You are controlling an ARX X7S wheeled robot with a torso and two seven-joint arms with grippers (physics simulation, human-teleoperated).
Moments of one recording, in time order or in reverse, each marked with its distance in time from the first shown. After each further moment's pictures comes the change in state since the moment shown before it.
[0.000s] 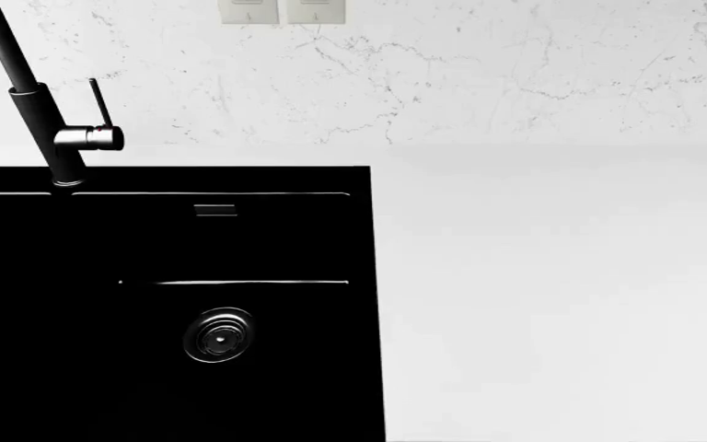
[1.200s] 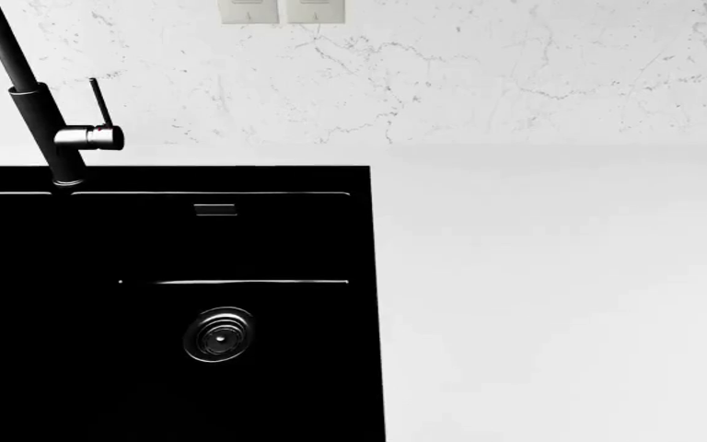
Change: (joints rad) left arm 0.067 -0.051 0.097 0.203 -0.025 -0.230 0.068; right arm -0.005 -0.045 -0.042 -0.357 -0.056 0.124 -0.007
